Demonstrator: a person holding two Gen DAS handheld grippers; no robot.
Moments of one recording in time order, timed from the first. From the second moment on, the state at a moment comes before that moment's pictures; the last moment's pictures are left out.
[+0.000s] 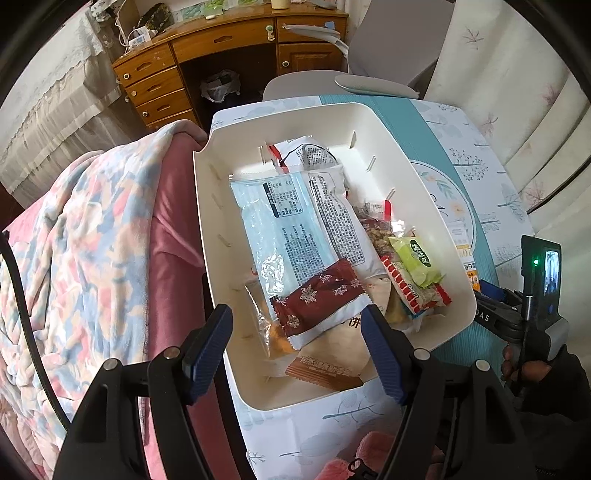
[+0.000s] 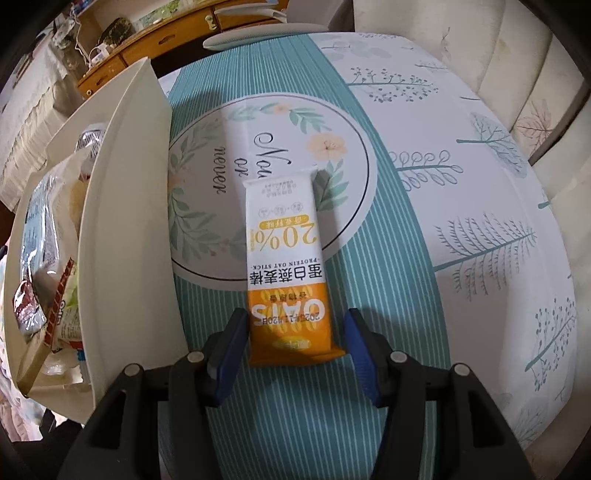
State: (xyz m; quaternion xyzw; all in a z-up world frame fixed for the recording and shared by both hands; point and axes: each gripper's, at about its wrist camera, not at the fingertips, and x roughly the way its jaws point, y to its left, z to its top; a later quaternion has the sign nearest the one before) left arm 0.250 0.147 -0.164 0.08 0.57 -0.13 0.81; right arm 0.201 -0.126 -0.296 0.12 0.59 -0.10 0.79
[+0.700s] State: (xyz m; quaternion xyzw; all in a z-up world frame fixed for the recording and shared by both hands) left arm 0.241 0.156 -0.165 0.06 0.57 -0.14 0.81; right arm 0.186 -0.131 -0.226 0.18 0.52 -0.09 0.83
